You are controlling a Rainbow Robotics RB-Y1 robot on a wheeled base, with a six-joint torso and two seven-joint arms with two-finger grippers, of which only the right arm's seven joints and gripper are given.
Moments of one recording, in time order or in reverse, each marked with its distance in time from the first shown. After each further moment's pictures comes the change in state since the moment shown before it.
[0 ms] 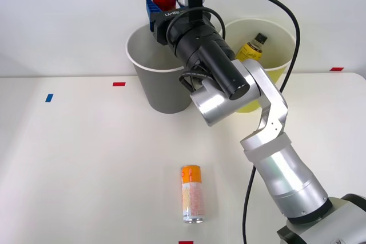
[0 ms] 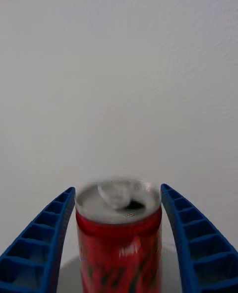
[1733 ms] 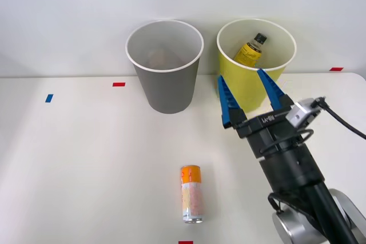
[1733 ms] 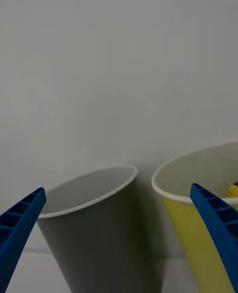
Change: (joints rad) arm 0.863 -0.262 -0.009 -0.387 -0.191 -0.648 -0.011
